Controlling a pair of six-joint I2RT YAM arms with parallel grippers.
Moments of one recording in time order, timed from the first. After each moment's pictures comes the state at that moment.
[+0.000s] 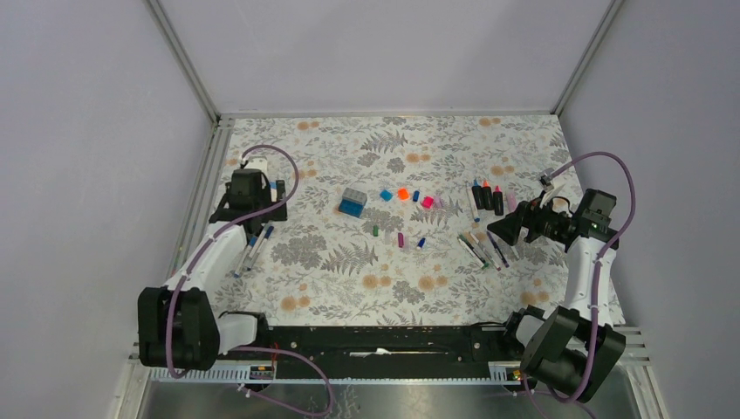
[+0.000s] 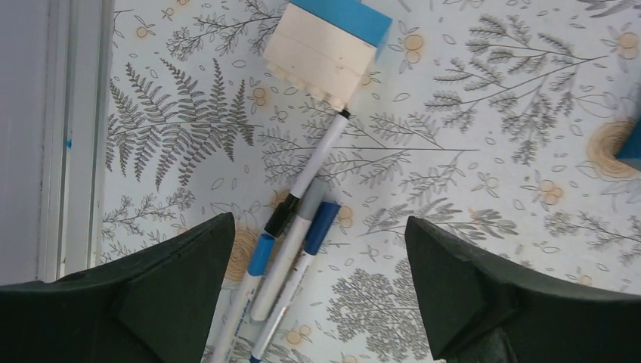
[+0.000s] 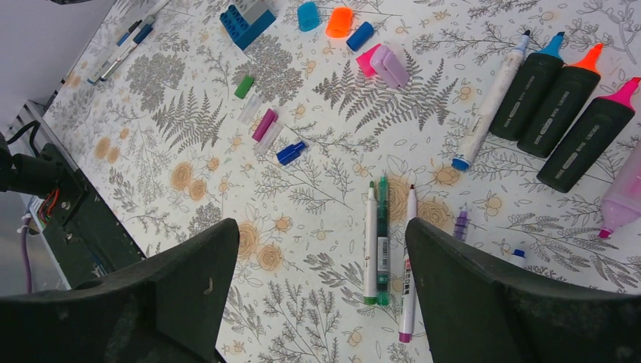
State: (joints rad) left arm -0.10 1.20 0.77 -0.33 -0.22 -0.07; right arm -0.49 1.07 0.77 -0.71 -1.13 -0.50
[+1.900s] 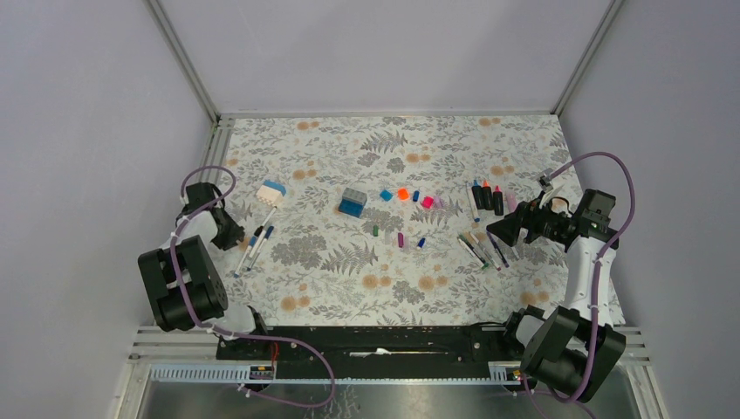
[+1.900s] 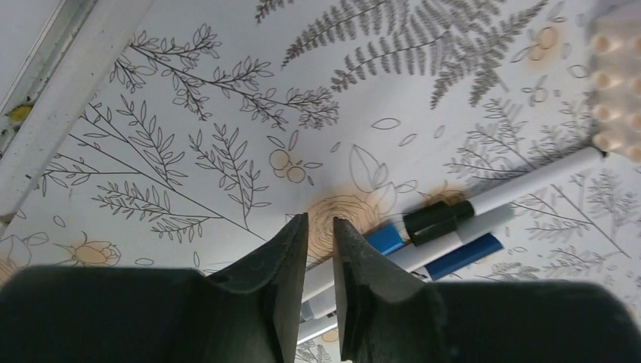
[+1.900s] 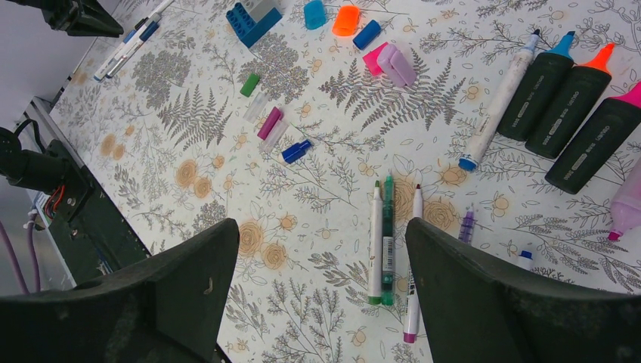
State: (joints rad) left arm 0.39 1.45 0.77 -0.42 0.00 -0.39; right arm -0.49 1.07 0.77 -0.73 -1.15 -0.52
